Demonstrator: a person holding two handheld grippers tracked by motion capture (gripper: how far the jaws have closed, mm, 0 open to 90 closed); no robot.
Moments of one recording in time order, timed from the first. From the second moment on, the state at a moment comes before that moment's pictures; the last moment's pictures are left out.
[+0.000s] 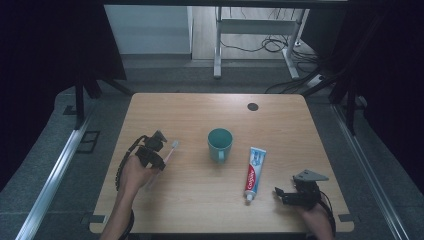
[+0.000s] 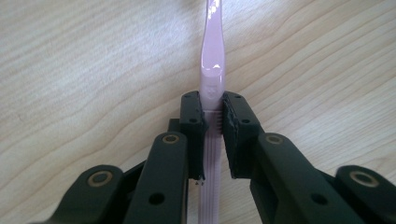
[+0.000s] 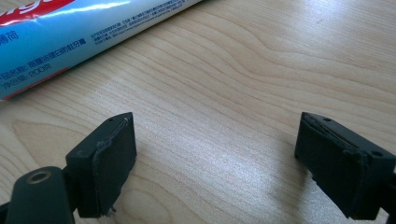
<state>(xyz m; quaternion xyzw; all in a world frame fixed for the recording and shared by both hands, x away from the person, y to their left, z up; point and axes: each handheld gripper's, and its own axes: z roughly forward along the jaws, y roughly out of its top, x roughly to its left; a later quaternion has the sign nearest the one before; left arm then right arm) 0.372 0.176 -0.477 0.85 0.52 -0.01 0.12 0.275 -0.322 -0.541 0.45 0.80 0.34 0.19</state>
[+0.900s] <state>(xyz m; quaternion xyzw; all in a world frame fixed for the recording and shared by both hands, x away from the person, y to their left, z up) 0.365 0.155 -0.439 0.86 0.45 0.06 0.25 0.275 -0.322 -0.541 0.45 0.80 0.34 0.19</state>
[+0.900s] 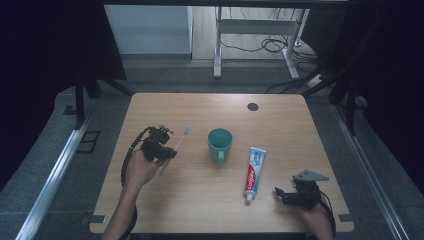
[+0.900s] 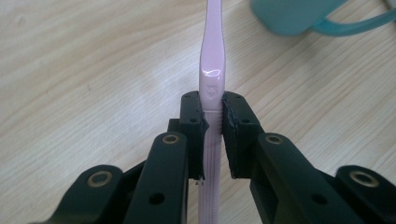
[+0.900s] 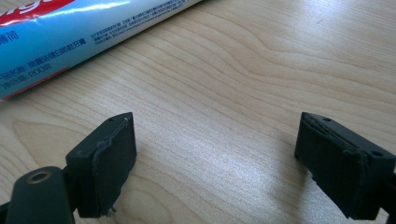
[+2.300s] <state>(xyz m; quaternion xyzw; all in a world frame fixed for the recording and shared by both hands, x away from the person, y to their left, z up) 0.374 0.104 -0.395 0.83 0.37 0.11 0.40 0.276 -0.322 -0.541 0.45 0.80 0.35 0.19</state>
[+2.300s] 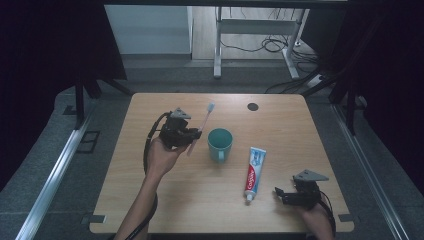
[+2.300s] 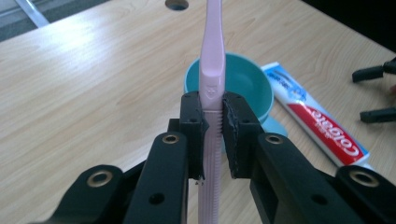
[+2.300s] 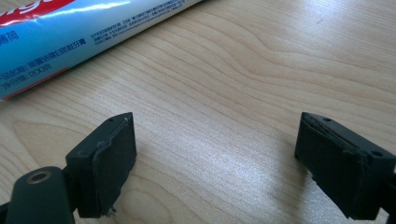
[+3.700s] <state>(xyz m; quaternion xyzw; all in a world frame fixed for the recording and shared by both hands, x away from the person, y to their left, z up) 0.404 0.043 -0.401 0.80 0.36 0.13 0.46 0.276 -0.322 -0.541 0.44 0.80 0.35 0.19</state>
